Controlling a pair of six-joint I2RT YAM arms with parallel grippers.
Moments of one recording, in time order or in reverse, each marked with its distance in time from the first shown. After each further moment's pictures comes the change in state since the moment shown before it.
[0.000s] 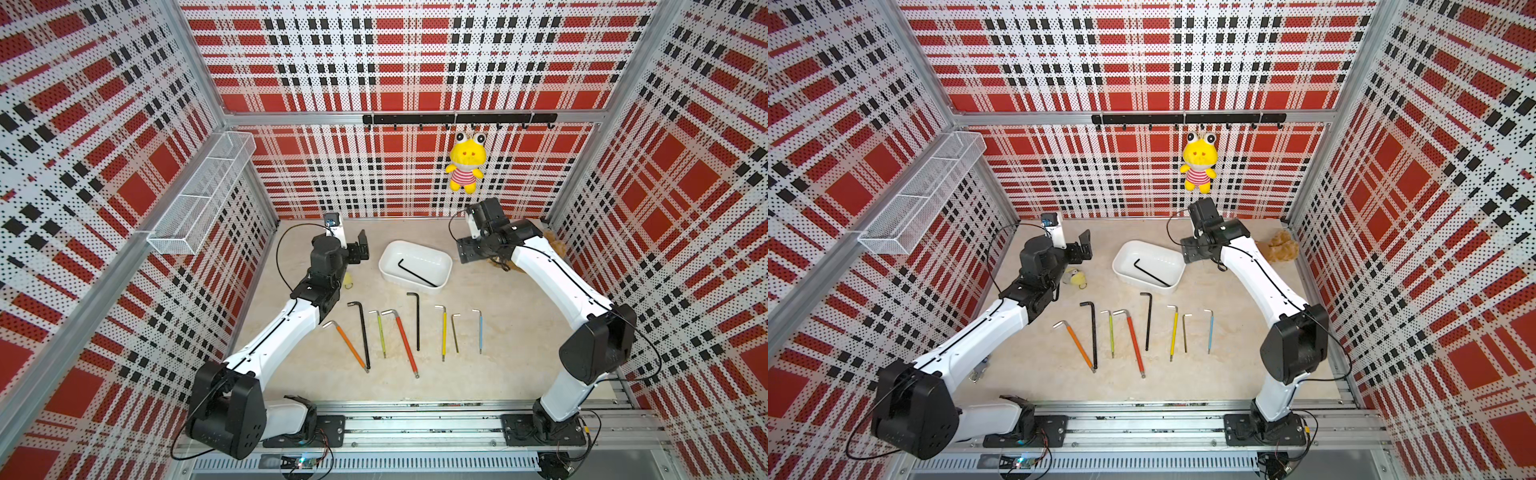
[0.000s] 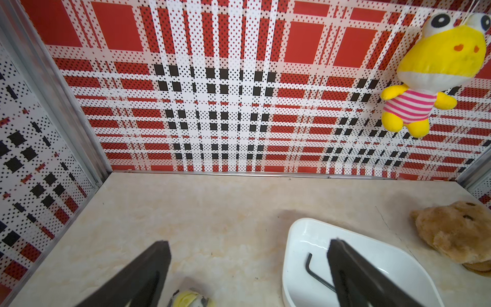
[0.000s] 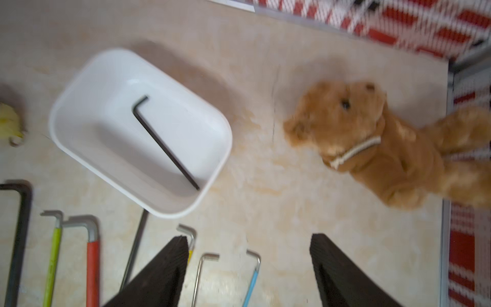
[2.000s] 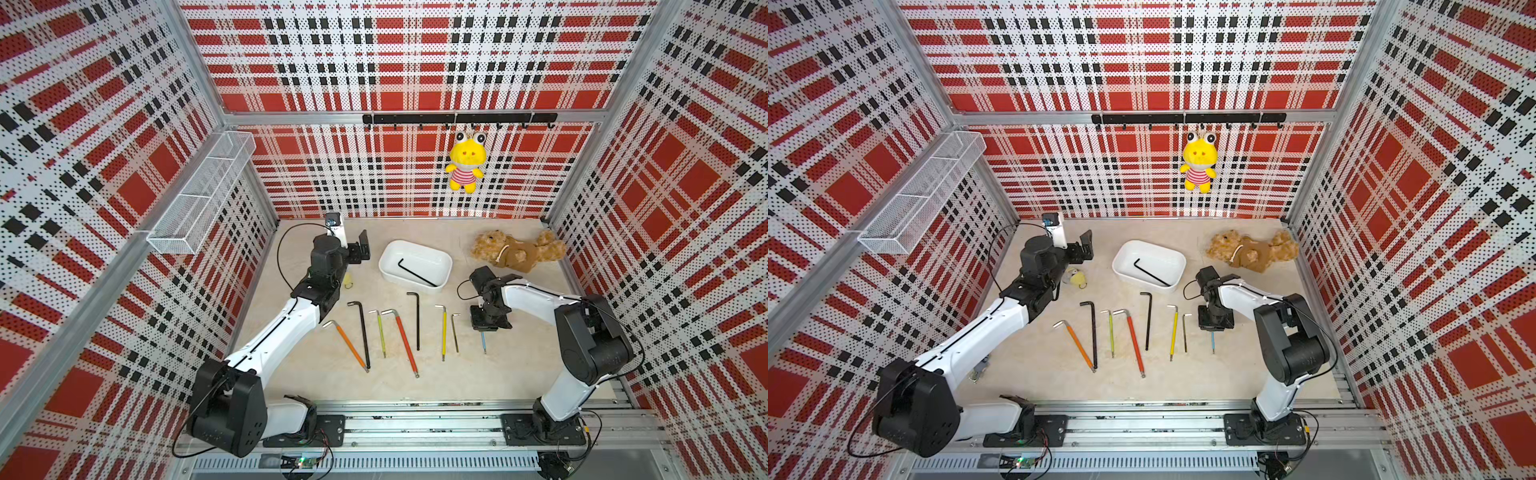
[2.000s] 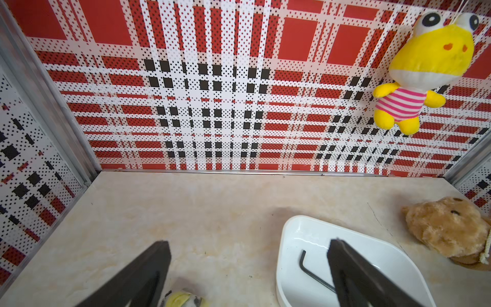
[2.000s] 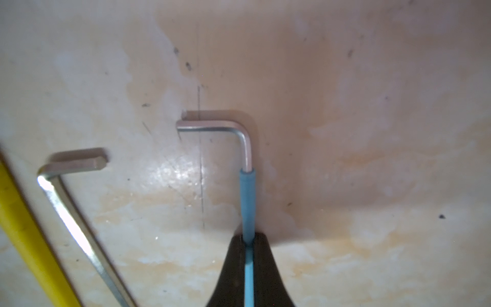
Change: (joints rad) left arm 0.010 0.003 0.000 0.004 0.032 -0.019; right arm -0.018 0.015 -0.642 0.188 -0.166 0.239
